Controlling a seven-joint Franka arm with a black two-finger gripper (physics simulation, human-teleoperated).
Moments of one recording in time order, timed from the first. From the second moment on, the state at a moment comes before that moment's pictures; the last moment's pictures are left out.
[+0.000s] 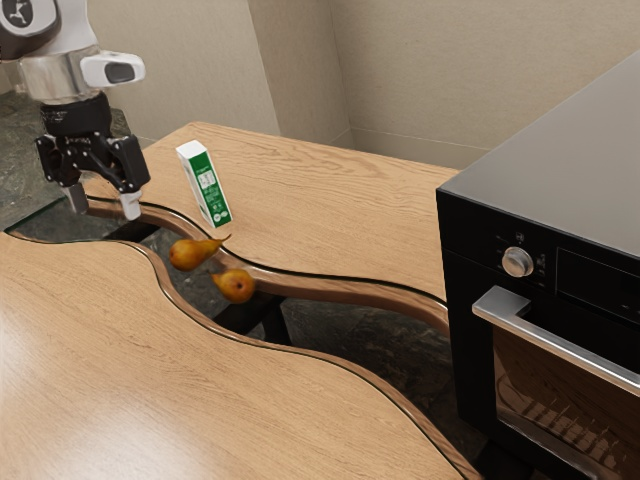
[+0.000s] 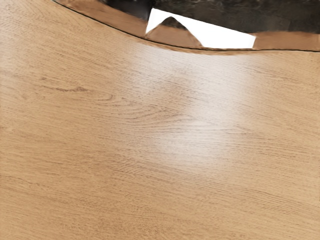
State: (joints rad) arm 0.34 0.10 0.00 -1.19 0.03 1.18 0.10
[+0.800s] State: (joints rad) arm 0.01 0.00 -0.54 -1.31 -0.03 1.56 1.09
